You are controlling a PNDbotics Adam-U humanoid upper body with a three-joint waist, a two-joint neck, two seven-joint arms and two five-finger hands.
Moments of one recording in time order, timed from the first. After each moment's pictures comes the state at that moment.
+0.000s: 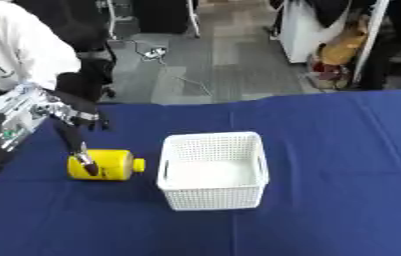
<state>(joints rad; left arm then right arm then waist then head) -0.85 0.74 -0.35 -1.02 -0.83 -0.25 -0.85 -0.48 -0.40 -0.01 -1.98 0.15 -0.57 -0.26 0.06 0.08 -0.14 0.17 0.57</state>
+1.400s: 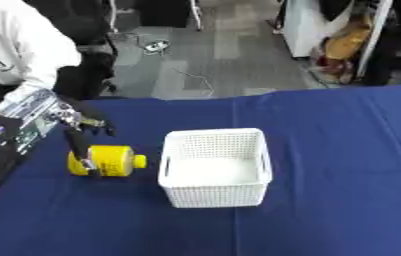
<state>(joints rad) -0.85 0.72 -0.34 -0.96 -0.93 -0.27 -0.83 -0.51 -0.39 -0.01 -1.98 0.15 -0.56 -0.23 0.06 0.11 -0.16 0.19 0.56</state>
